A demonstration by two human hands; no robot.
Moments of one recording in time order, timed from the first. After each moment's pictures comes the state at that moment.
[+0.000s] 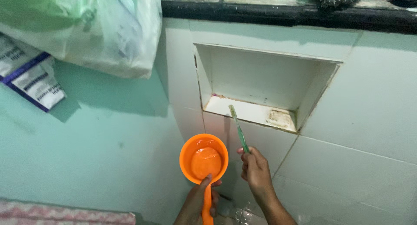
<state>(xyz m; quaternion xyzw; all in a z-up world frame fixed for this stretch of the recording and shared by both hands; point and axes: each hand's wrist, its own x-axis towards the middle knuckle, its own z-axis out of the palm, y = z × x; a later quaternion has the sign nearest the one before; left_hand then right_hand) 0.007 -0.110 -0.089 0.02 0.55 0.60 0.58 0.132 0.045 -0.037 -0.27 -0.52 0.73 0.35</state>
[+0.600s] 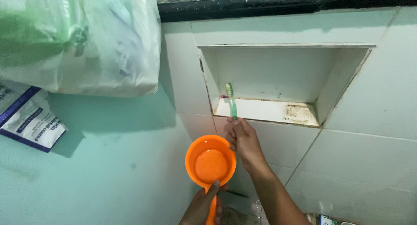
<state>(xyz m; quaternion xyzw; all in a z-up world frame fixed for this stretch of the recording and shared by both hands) -0.074 -0.132 -0.103 0.15 0.63 0.49 0.59 0.006 0.068 -0.008 -0.24 -0.49 0.76 0.36</state>
